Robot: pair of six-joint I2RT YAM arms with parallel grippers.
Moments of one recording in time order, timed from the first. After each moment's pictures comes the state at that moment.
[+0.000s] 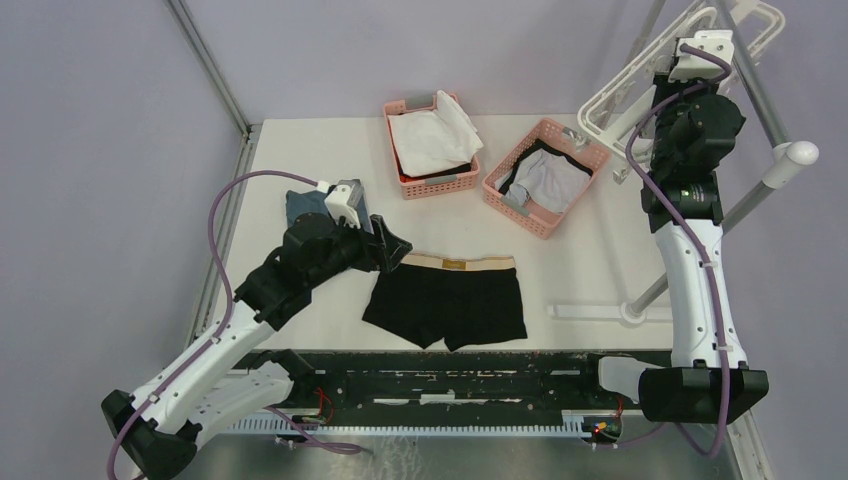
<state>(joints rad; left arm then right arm) -0.66 0.83 0.84 -0.36 0.06 -0.49 -0.06 1.22 1.42 0.09 0.26 -0.32</state>
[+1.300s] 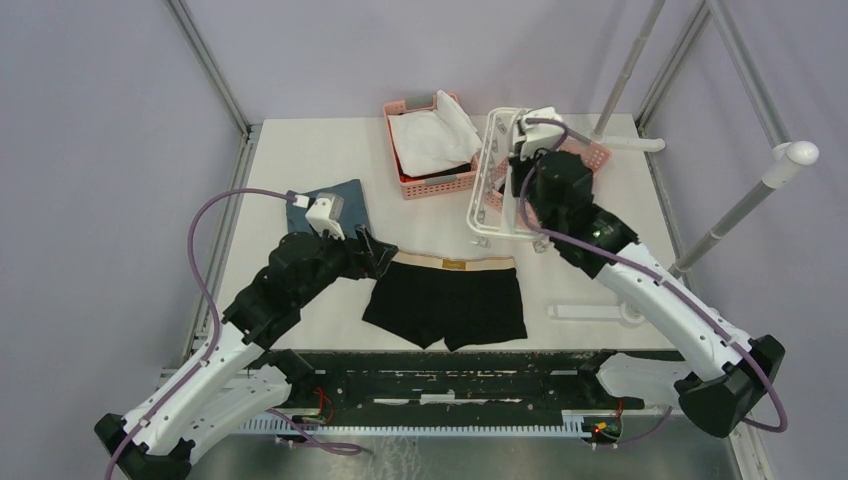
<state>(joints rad) -0.66 0.69 0.73 -0.33 -0.06 -0.49 0.56 1.17 1.21 -0.20 0.33 0.00</state>
